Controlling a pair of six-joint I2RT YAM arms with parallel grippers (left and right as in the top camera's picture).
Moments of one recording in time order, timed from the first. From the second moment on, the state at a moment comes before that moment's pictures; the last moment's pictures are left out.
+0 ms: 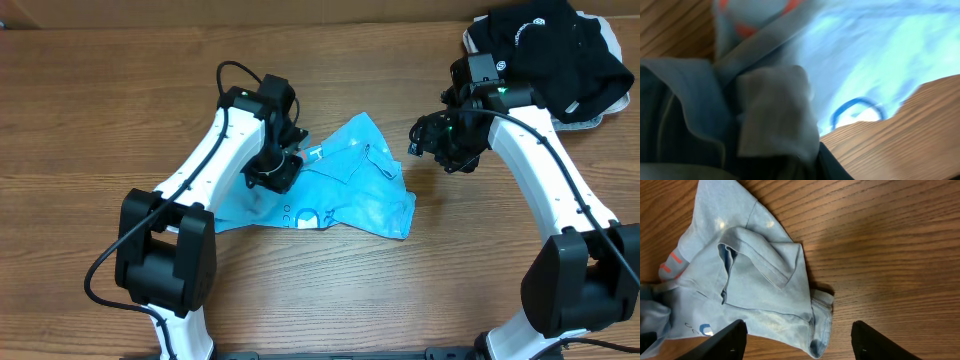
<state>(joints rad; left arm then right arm) -0.35 1.97 1.54 -1.18 0.16 0.11 0.14 1.79 1.50 -1.10 -0.22 0.41</state>
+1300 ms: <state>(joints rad) -0.27 1.98 2.08 -1.33 0.17 0.11 0.14 1.79 1.10 -0.65 -0.34 0.32</state>
